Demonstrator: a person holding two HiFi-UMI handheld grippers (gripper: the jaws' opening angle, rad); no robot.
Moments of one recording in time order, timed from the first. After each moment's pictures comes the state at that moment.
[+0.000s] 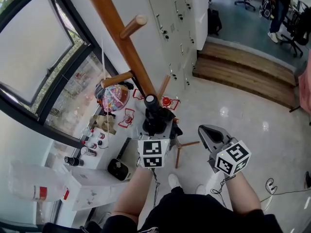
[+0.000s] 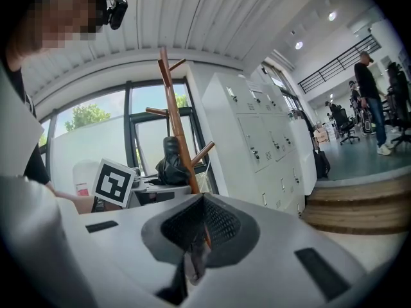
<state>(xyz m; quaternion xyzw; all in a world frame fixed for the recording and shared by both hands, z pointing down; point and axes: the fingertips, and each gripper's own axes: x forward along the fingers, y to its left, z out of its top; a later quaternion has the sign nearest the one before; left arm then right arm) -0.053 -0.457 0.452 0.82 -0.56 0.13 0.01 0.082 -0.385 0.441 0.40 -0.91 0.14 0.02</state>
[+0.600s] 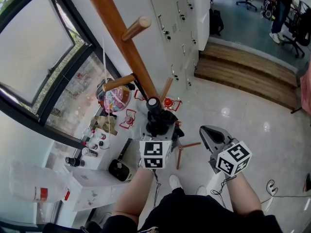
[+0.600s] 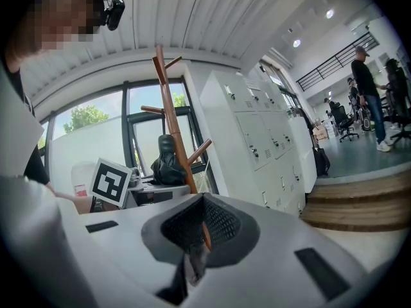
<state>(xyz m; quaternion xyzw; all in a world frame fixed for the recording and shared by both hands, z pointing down) -0.047 -0.463 0.454 0.83 -0.54 0.12 0.02 0.081 -0.397 0.448 0.40 -0.91 0.15 0.01</state>
